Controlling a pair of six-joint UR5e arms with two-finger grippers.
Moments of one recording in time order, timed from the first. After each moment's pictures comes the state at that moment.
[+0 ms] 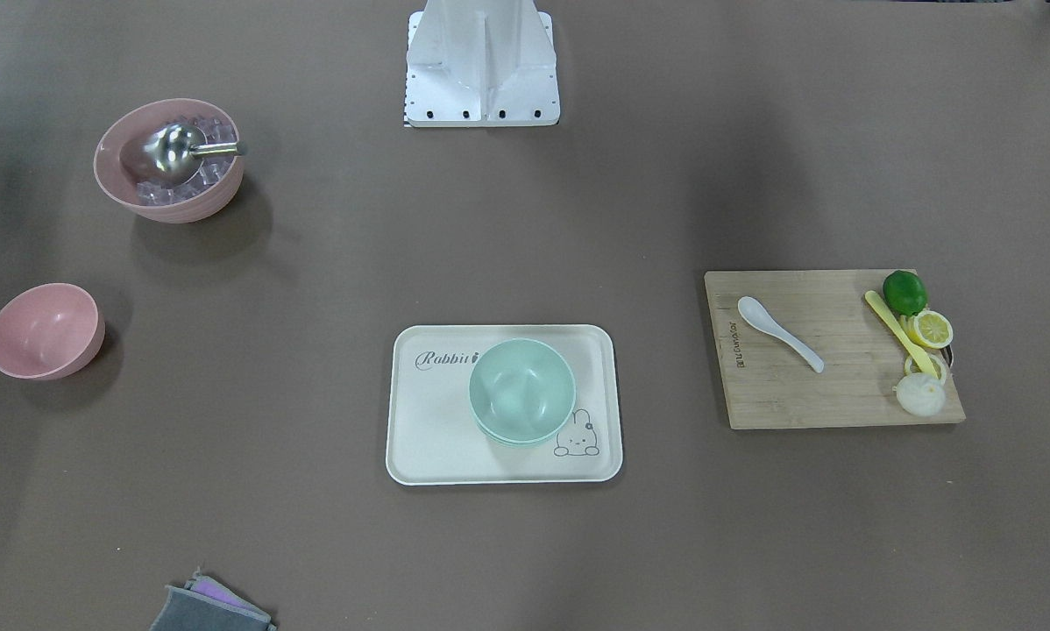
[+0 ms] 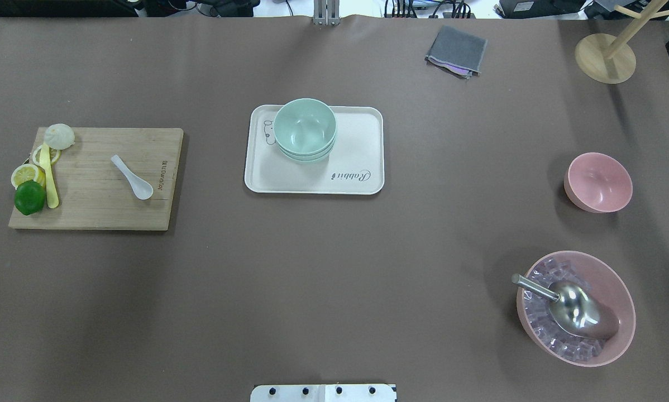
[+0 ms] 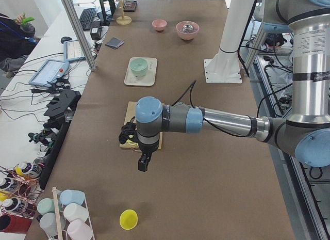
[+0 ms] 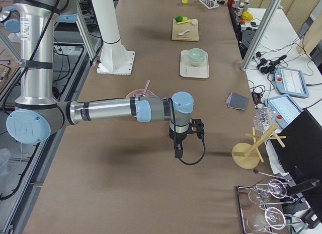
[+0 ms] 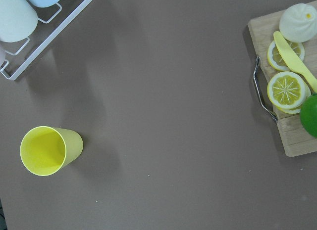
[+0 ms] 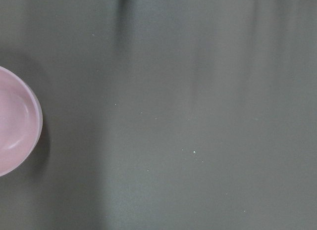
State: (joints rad) left arm -1.63 -1.47 -1.83 -1.47 -2.27 0.27; right arm 1.46 -1.66 1.79 -1.62 2.22 0.01
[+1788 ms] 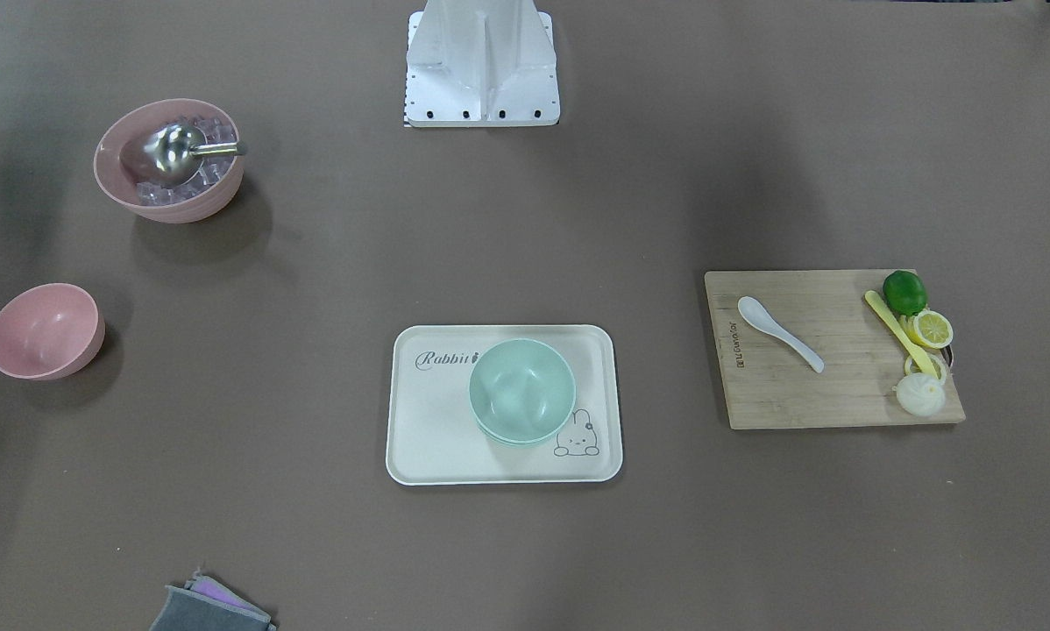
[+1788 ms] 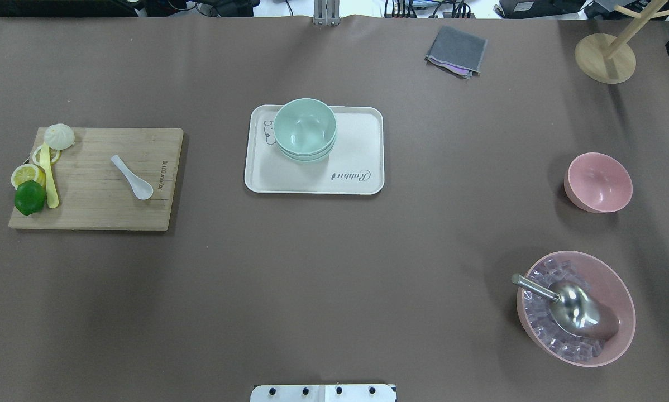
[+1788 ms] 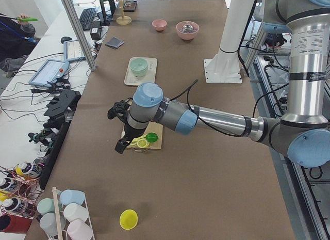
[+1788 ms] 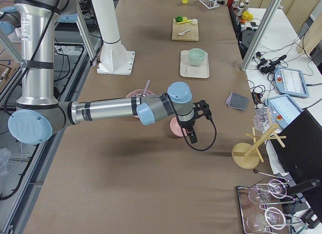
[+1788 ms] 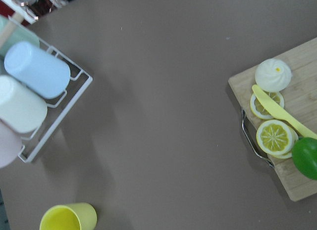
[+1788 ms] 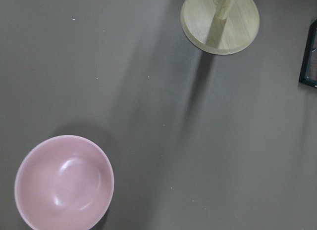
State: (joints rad) left arm -1.62 -1.54 -1.77 -1.90 -2.28 0.26; right arm 1.46 -1.64 1.78 -1.26 2.33 0.08
